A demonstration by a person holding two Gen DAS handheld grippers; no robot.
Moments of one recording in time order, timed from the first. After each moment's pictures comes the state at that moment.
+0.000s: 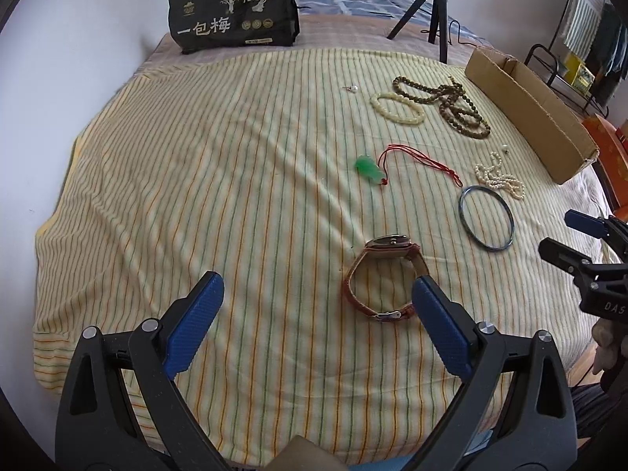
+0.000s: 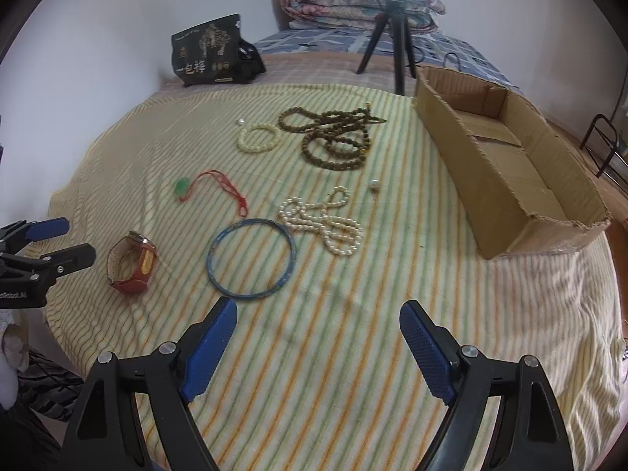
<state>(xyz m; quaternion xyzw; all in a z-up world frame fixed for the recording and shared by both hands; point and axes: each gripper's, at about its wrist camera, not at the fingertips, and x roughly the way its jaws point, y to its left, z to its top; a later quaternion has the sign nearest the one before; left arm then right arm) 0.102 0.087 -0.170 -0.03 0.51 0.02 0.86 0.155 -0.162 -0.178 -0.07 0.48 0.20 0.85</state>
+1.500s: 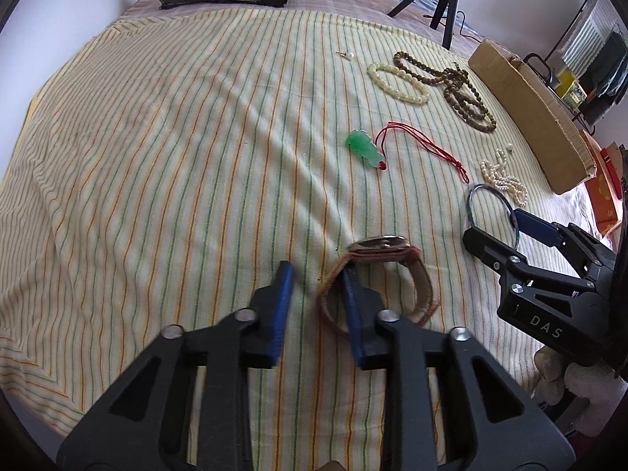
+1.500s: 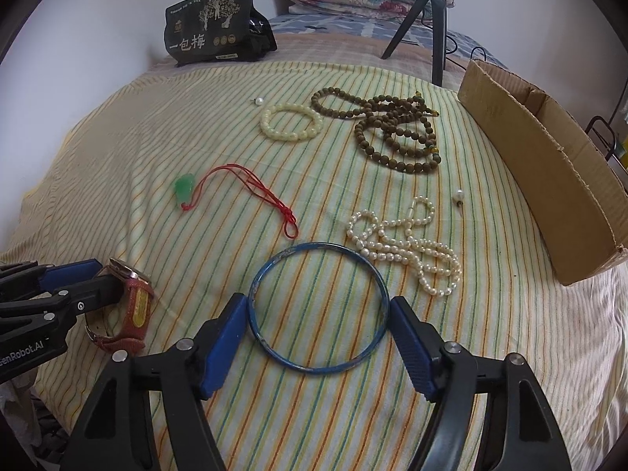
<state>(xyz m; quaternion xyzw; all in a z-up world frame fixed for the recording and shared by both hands) 0.125 0.090 -0.211 -0.10 0.54 -0.01 0.83 0.177 -0.093 -0.215 -0.08 0.49 0.16 0.85</state>
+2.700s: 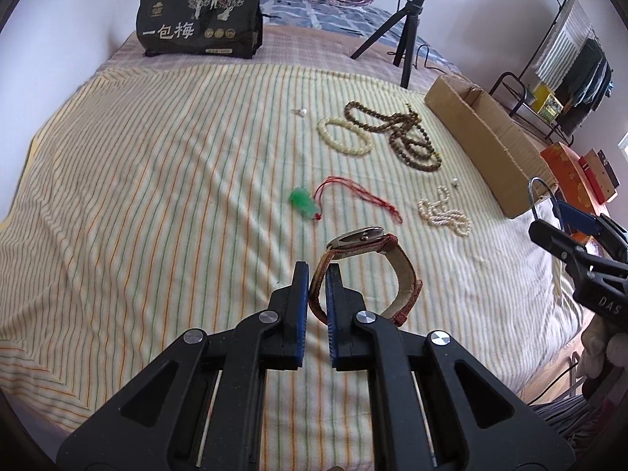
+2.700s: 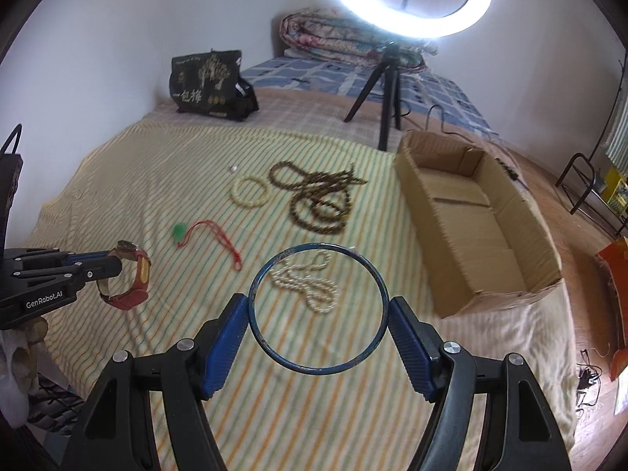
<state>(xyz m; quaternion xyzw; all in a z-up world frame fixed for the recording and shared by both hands) 0.118 0.069 -0.155 -0.10 0.49 -0.04 0.86 0.161 -0.165 -0.118 -0.12 0.42 0.15 0.89</state>
